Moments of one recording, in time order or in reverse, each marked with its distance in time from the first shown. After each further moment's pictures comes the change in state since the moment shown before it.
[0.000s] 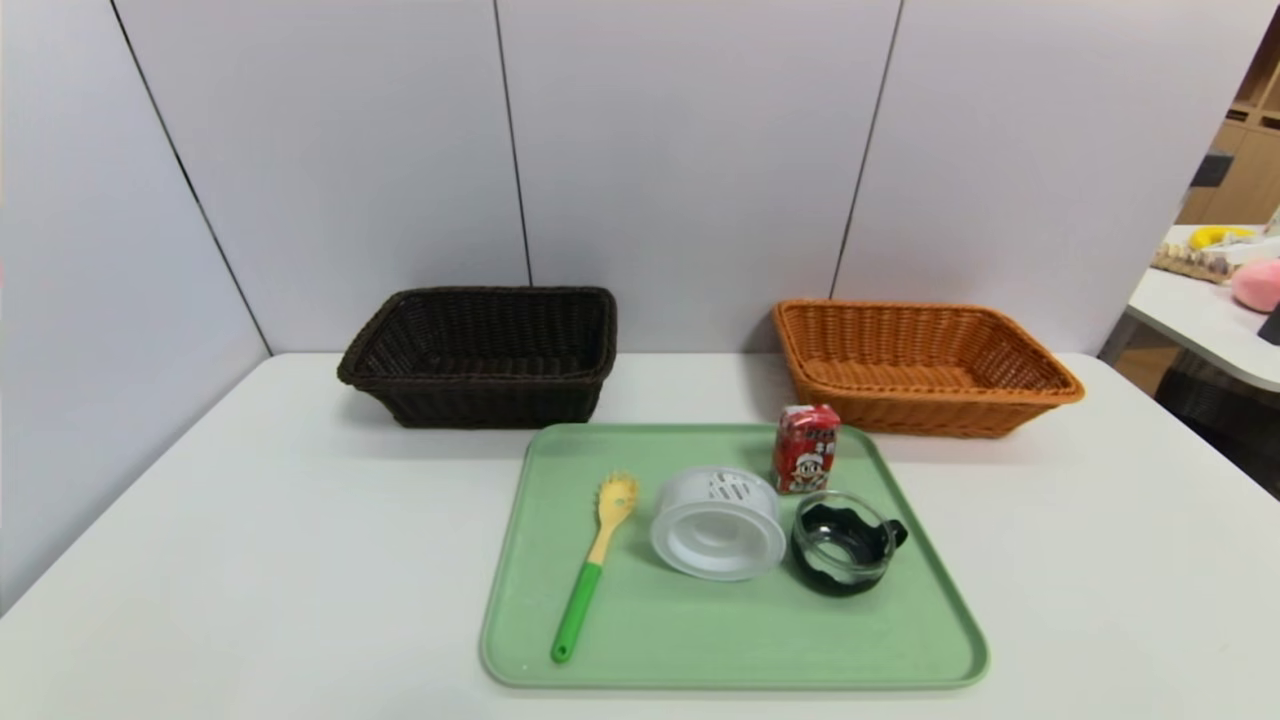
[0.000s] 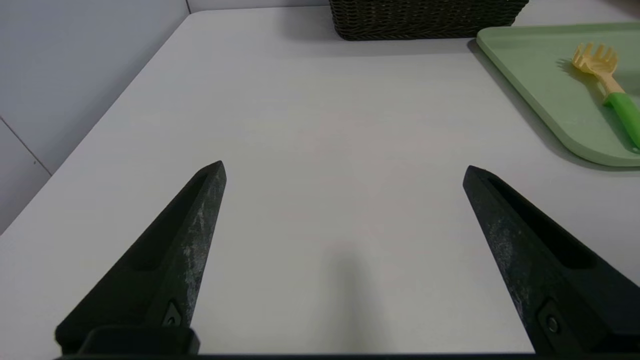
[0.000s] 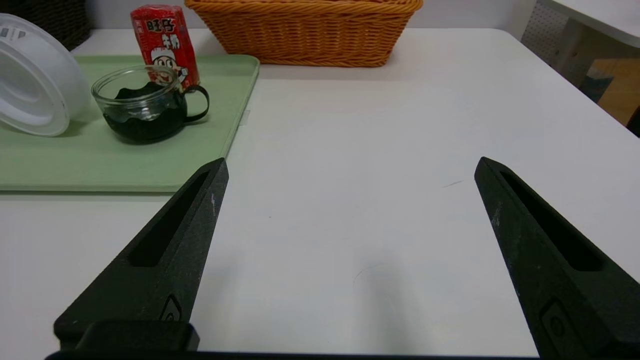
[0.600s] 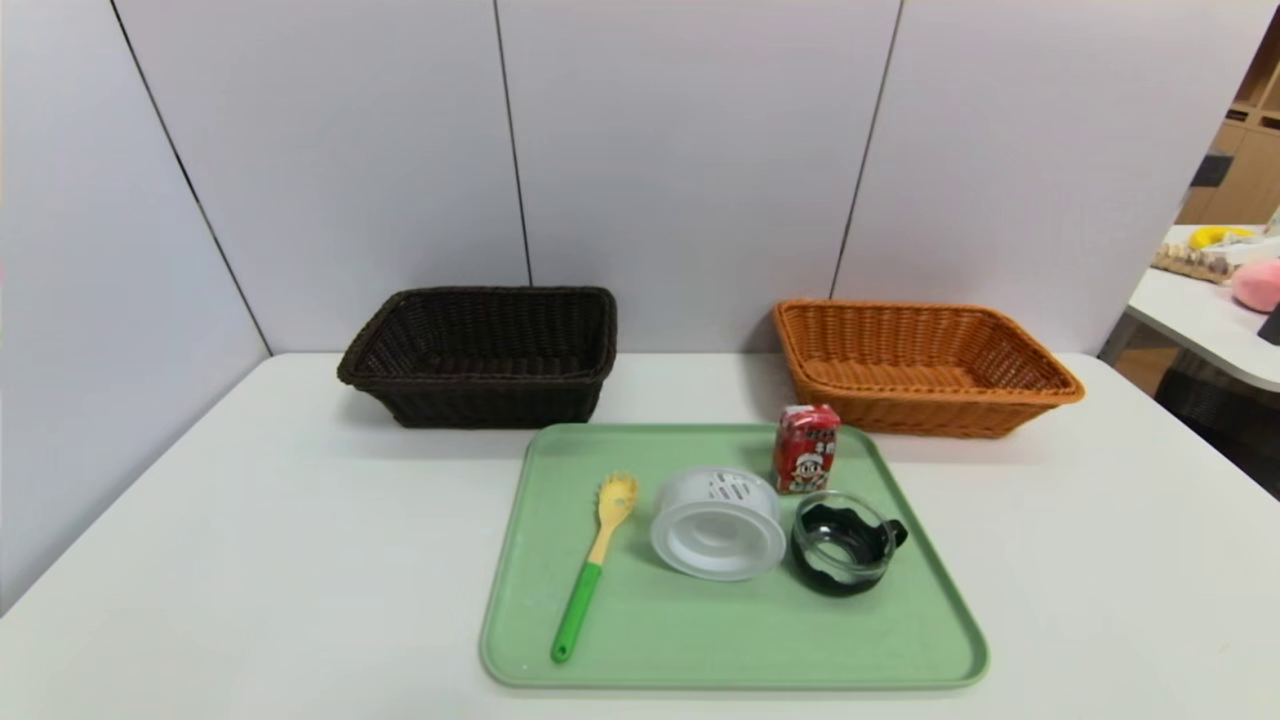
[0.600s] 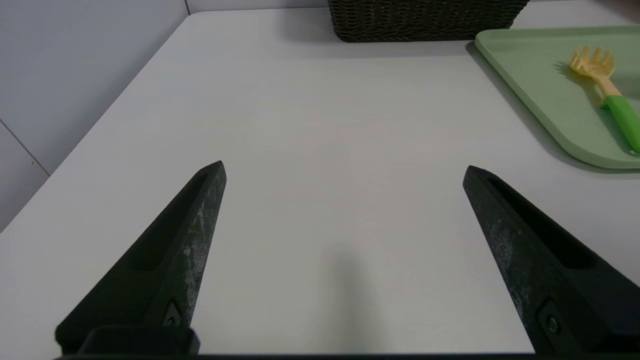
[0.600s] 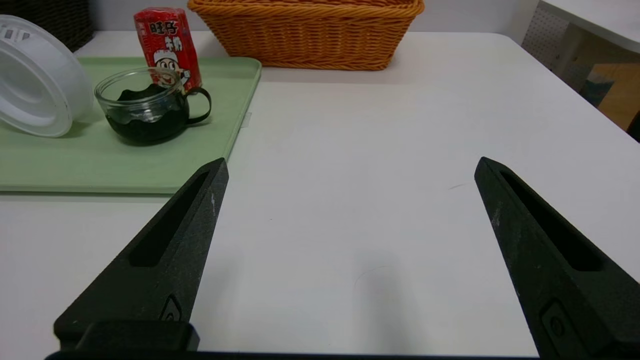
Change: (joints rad) left arm 0.000 0.000 0.005 -0.009 0.001 -0.017; right arm 0.000 0.000 0.003 -0.008 0.004 -0.006
